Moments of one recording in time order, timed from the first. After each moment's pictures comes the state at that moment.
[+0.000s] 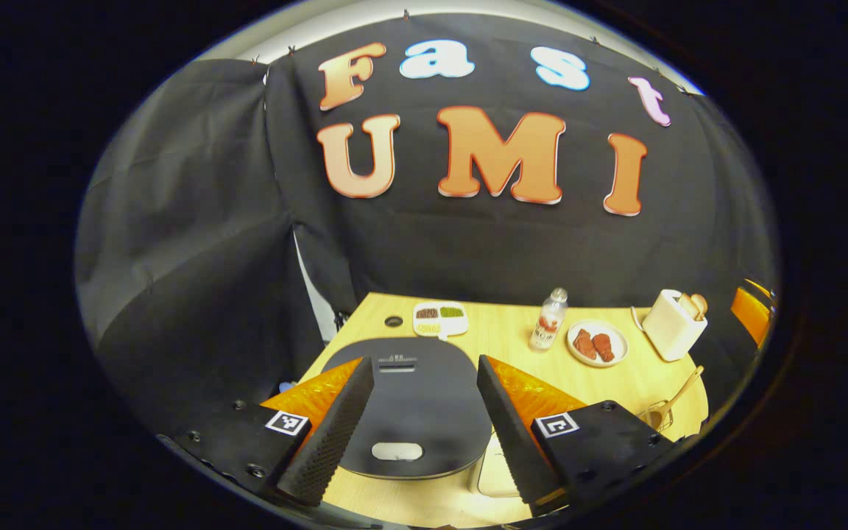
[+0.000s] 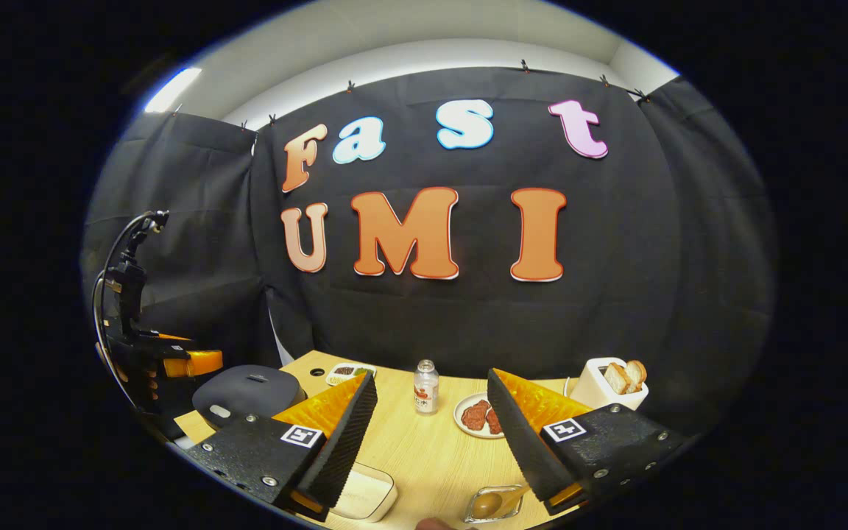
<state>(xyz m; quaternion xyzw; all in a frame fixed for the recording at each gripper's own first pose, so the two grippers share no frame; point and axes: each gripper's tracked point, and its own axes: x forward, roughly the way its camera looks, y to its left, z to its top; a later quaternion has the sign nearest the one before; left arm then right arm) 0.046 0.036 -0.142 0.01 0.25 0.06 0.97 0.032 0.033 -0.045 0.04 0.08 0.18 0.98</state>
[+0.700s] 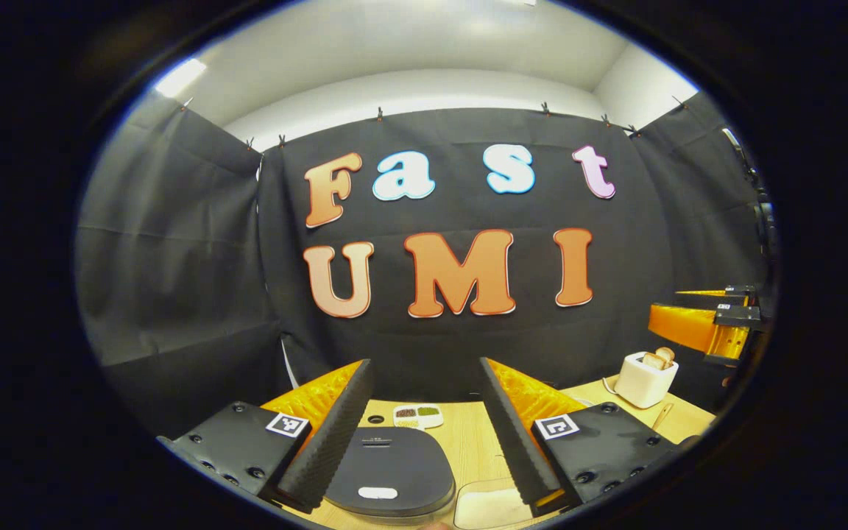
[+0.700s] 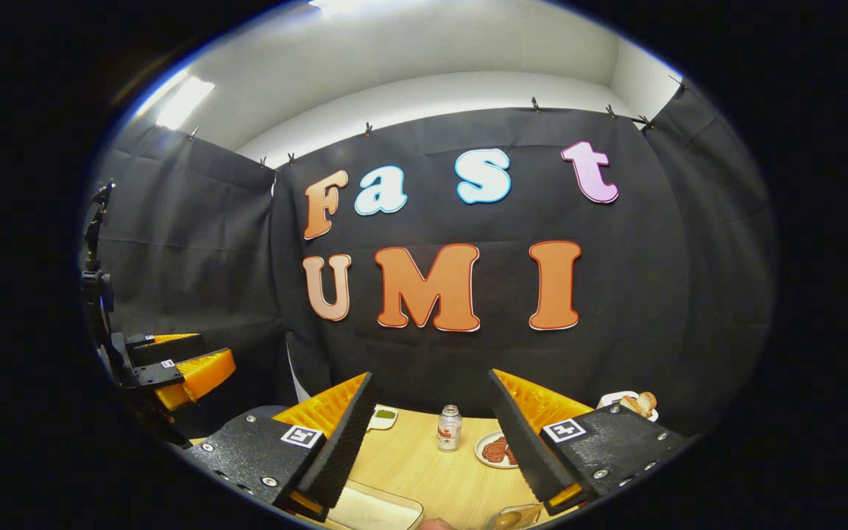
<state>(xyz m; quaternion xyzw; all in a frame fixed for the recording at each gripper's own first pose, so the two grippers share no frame) 0.010 -0.007 -0.033 0.05 0.03 0.01 1.00 0.012 0.055 0.012 0.07 -0.01 0.20 0.98</state>
